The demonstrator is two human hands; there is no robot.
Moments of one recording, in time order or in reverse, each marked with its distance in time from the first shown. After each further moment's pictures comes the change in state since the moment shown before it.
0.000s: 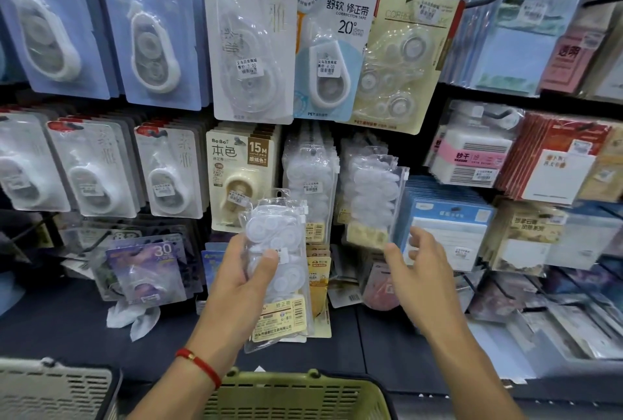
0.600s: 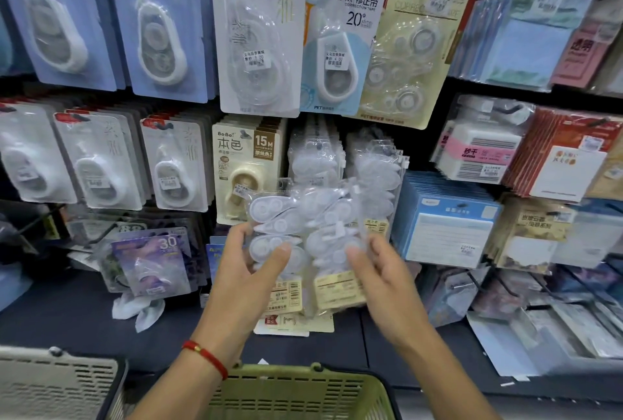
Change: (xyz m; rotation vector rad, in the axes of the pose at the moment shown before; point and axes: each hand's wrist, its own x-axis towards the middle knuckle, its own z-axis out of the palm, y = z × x) left_hand 0.001 0.004 0.003 0.014 0.074 -0.031; right_hand -0.032 -0.024 0.030 0.552 -0.341 -0.184
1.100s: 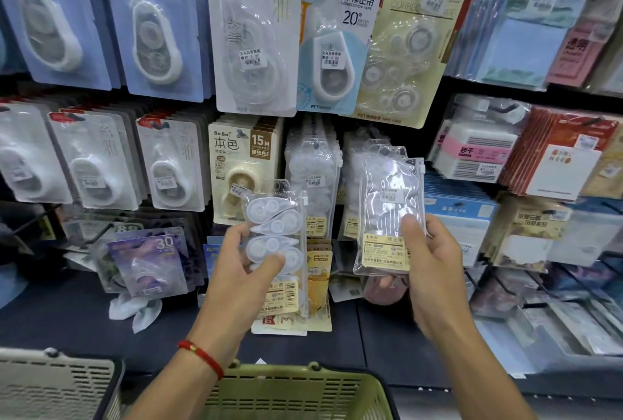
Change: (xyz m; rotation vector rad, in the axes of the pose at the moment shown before) left_hand -0.001 0.001 -0.002 0.069 0.011 -0.036; right_hand 0.012 -0.005 -0.038 0.235 0.274 0.005
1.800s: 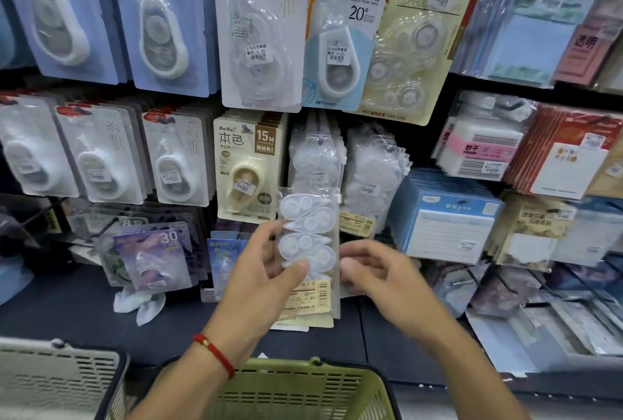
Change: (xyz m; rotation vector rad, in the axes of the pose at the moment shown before) left_hand -0.012 0.003 0.010 -0.108 -0.183 0.041; right_hand -0.009 0.016 0.010 -0.400 -0.433 0.098
